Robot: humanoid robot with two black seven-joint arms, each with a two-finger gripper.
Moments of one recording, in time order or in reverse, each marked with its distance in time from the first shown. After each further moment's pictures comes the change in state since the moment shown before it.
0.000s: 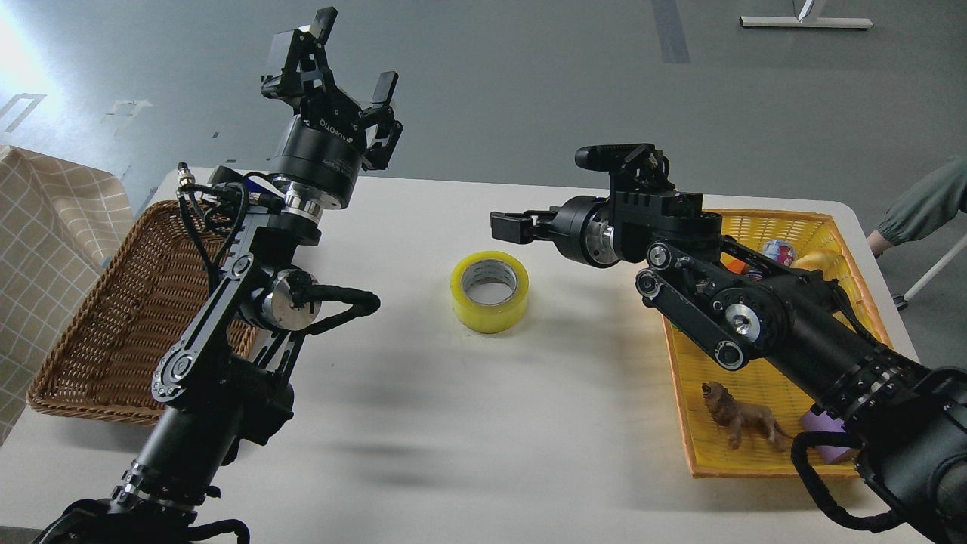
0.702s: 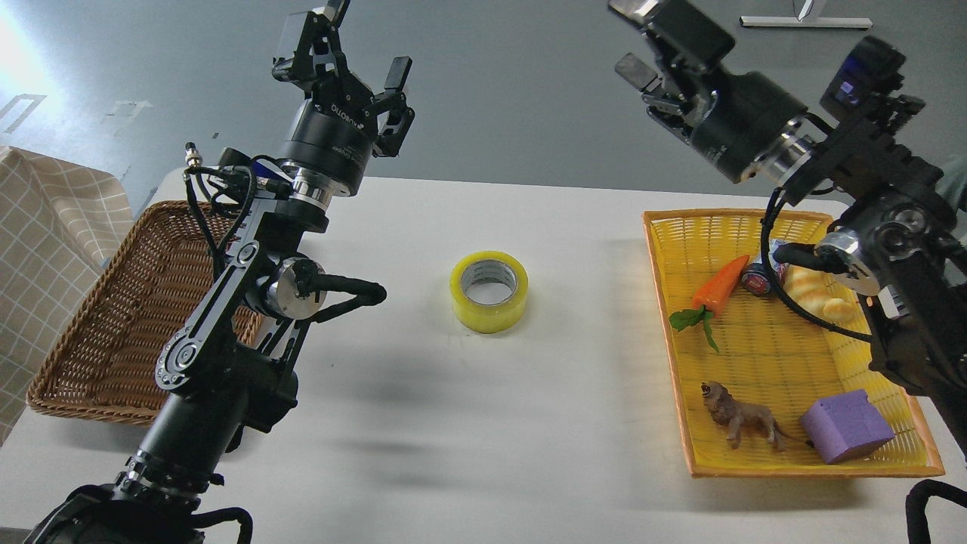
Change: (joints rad) left arm -0.041 0.000 0.018 -0.009 0.013 -0.031 0.010; right arm -0.313 -0.268 0.522 0.531 0.755 -0.078 0.109
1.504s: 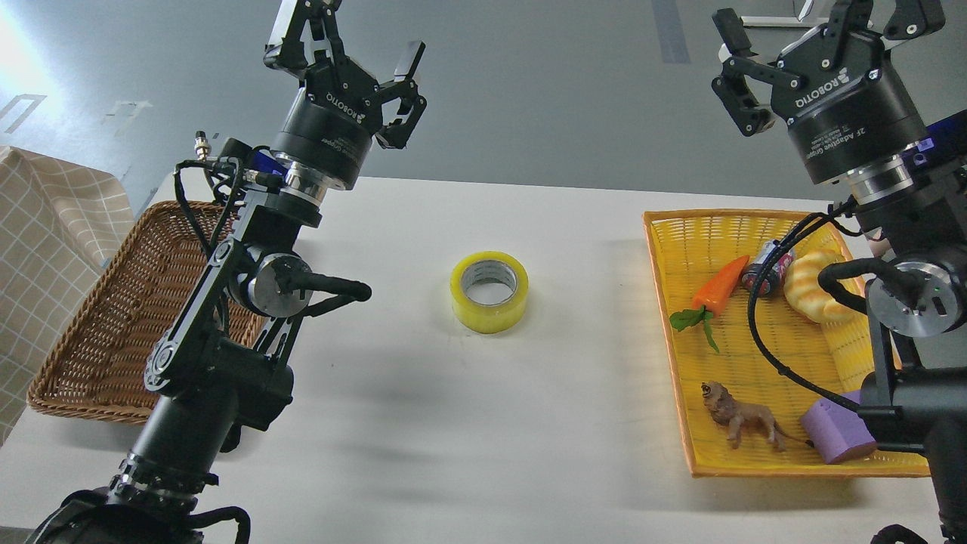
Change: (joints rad) left arm 0.008 0.000 -0.042 -0.037 -0.109 -0.100 0.048; right arm -0.167 0.150 0.279 0.085 0.366 0.024 -0.016
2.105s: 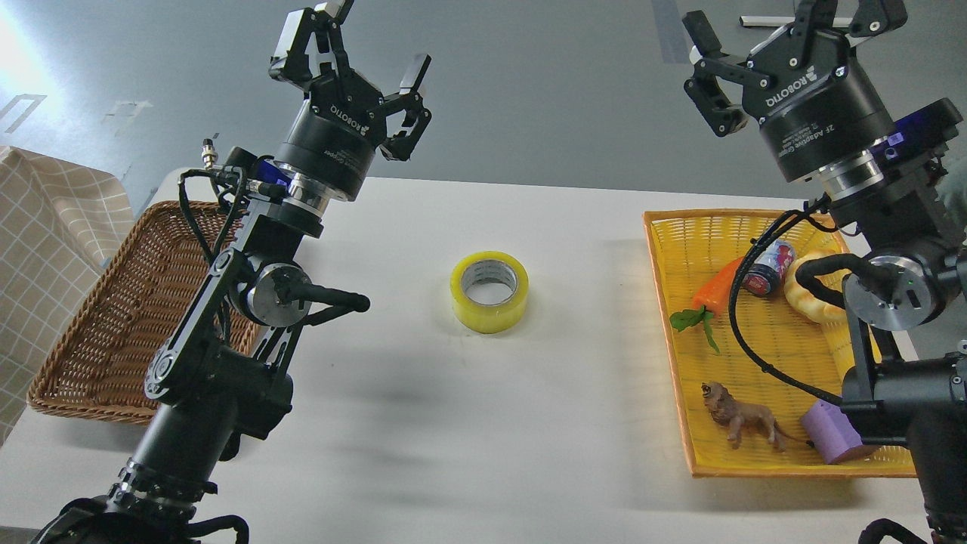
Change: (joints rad) left arm 0.022 0.000 0.012 -0.003 -0.002 -0.042 0.014; right arm 0.033 0.016 -0.066 -0.012 -0.006 -0.016 -0.004
